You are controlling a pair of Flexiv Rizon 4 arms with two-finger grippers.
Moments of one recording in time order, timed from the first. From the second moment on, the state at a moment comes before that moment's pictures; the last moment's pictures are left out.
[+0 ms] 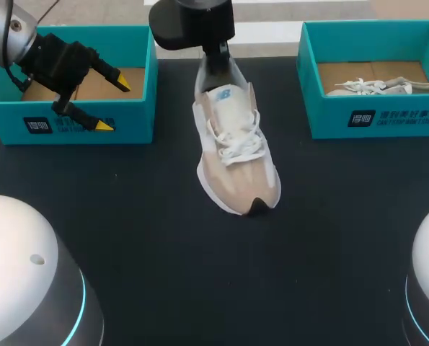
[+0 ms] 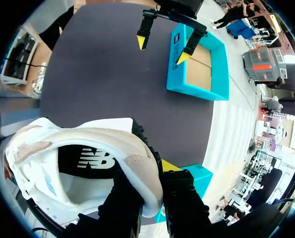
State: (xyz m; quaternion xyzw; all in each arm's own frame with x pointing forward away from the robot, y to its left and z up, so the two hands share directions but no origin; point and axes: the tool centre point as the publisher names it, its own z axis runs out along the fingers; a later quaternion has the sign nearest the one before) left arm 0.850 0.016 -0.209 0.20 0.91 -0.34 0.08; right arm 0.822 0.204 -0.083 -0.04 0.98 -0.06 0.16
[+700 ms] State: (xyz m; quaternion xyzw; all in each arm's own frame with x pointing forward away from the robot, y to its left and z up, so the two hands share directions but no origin) left arm 0.850 0.016 -0.209 0.20 0.91 -0.34 0.08; right arm 0.822 0.204 -0.083 -0.04 0.98 -0.06 0.16
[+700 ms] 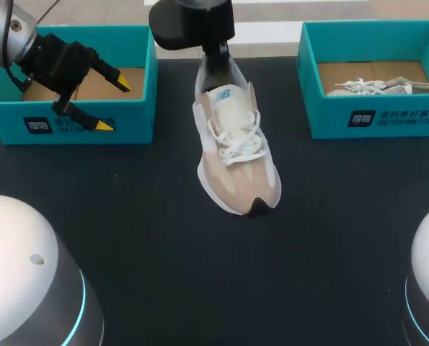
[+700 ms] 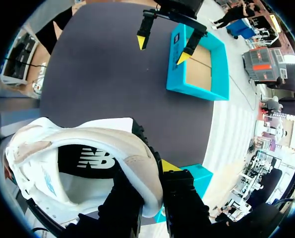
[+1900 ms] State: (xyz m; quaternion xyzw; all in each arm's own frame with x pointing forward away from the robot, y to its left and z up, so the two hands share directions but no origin) left arm 0.850 0.016 -0.209 0.20 0.91 -0.34 0.08; right arm 0.895 0.094 -0.087 -0.09 0.97 -0.07 0.20
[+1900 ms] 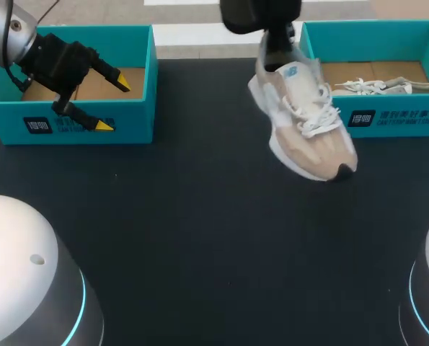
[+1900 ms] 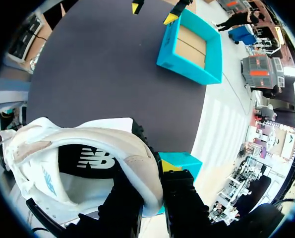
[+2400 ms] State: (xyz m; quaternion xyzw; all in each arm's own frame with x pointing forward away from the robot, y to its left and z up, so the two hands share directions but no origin) left arm 0.850 0.016 -0.209 0.20 0.91 -0.34 0.08; right arm 0.983 0.003 -0.095 -0.11 0.97 -0.08 0.19
